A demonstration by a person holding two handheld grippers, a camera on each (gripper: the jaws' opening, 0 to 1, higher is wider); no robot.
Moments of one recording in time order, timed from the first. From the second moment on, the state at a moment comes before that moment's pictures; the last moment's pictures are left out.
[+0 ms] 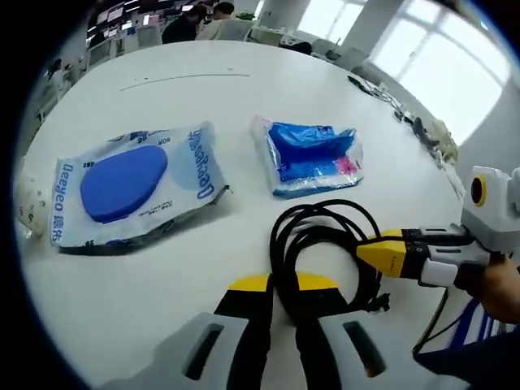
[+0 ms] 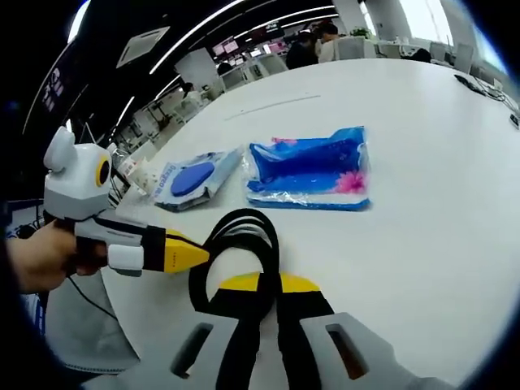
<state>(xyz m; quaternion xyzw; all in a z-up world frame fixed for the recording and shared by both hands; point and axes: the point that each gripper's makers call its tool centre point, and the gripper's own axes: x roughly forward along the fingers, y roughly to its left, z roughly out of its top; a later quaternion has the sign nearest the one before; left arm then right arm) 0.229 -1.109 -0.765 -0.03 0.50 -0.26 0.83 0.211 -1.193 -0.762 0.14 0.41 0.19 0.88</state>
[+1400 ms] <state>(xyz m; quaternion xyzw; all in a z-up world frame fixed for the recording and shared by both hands) 0.221 -1.064 -0.674 0.25 0.32 -0.29 0.87 0.212 -1.183 -0.672 0.12 0.22 0.24 0.94</state>
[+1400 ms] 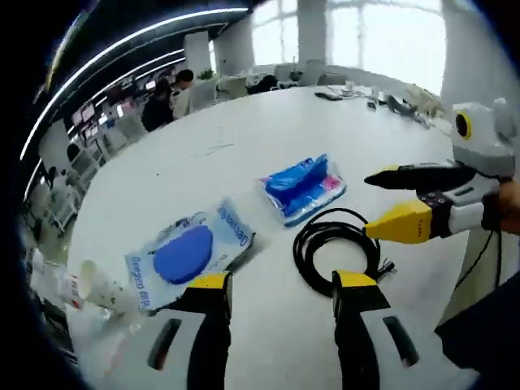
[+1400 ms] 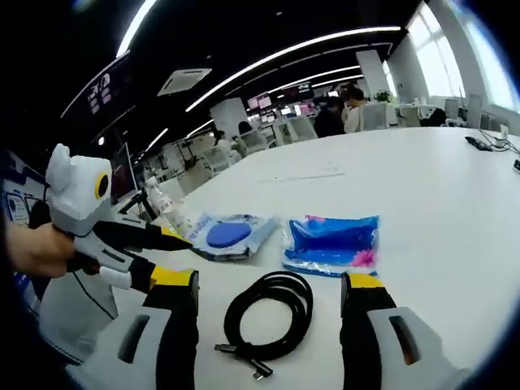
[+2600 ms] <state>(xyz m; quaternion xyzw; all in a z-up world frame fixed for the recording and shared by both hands) 0.161 -0.847 -0.579 0.10 0.22 -0.15 0.96 0.169 -1.116 -0.638 0.09 0.22 0.22 0.95</state>
